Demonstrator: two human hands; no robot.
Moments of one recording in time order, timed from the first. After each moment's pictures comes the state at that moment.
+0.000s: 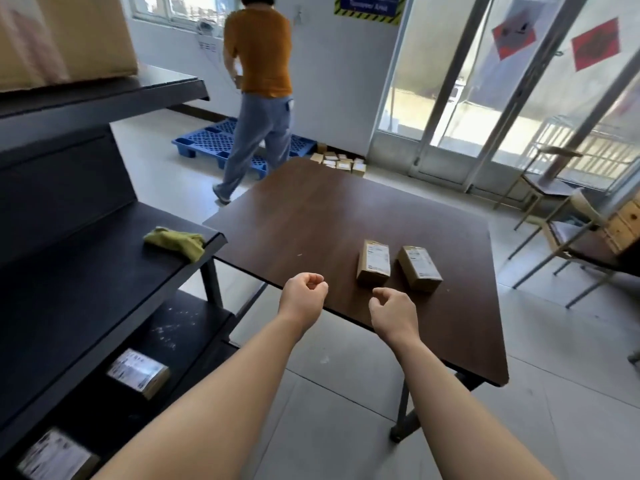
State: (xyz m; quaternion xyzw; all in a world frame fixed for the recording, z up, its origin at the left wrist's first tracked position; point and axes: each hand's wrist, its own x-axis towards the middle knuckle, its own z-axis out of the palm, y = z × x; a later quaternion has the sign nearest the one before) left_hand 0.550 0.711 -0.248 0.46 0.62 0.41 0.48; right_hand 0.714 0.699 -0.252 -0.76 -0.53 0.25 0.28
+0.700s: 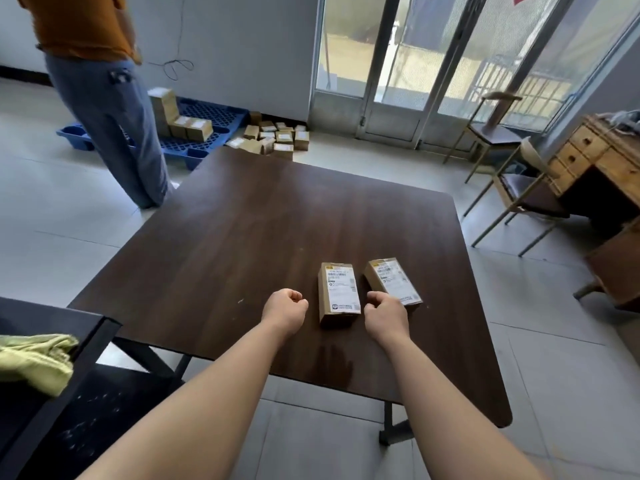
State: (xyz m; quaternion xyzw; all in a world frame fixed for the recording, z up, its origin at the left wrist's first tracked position) left_hand 0.624 0.947 -0.306 0.56 0.65 0.20 0.47; right_hand 0.799 0.894 -0.297 -0.84 -0.38 0.29 0.27
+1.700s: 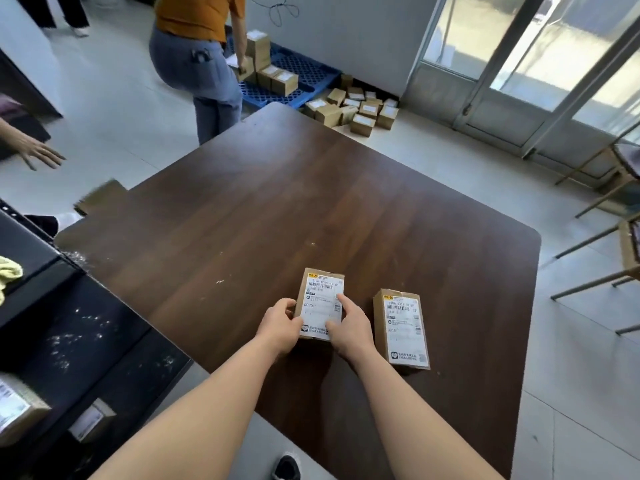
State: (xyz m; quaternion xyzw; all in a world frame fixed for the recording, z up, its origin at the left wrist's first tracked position) left_hand 0.717 0.993 -0.394 0.42 0.74 0.20 0.48; right_hand 0.857 1.007 -0.383 -0.71 -0.53 0.43 0.14
